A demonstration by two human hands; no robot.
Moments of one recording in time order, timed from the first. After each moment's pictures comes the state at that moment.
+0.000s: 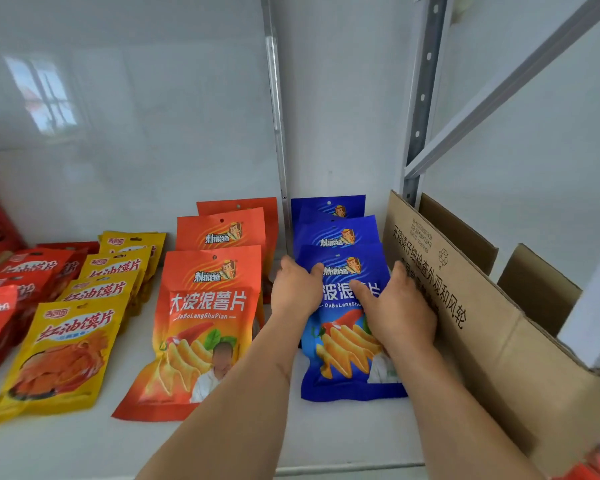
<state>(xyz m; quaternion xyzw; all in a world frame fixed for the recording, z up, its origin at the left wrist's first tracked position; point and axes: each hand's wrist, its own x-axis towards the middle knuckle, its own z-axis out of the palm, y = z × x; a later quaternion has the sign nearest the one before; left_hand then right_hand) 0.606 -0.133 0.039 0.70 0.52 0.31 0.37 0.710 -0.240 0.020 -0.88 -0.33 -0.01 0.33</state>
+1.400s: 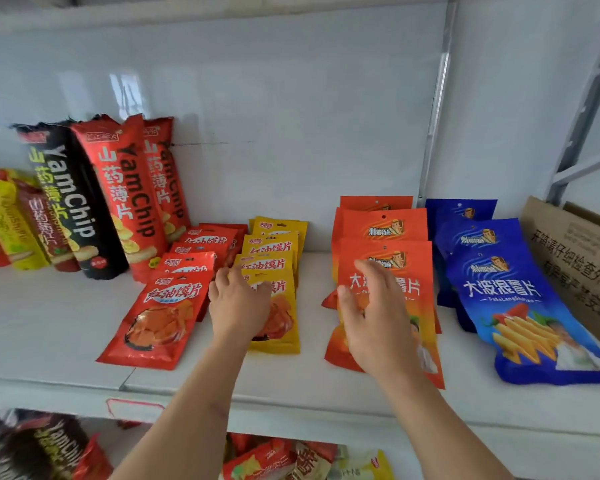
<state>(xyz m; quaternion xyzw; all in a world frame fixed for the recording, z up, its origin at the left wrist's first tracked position) 0.265 -0.064 0.030 0.67 0.62 0.35 0.20 0.418 -0.197 0.037 -0.69 -0.53 -0.04 0.50</state>
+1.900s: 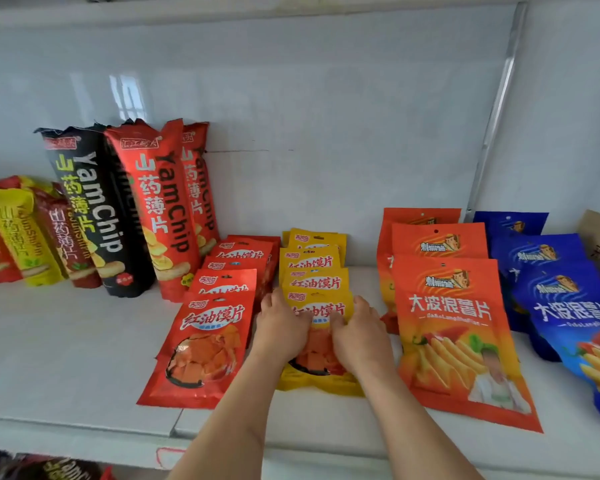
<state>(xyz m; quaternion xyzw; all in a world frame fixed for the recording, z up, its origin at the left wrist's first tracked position) 0.239 -0.003 0.006 0.71 0.55 0.29 0.32 0.353 -0.075 0.002 -0.82 -0.43 0.10 0.37</state>
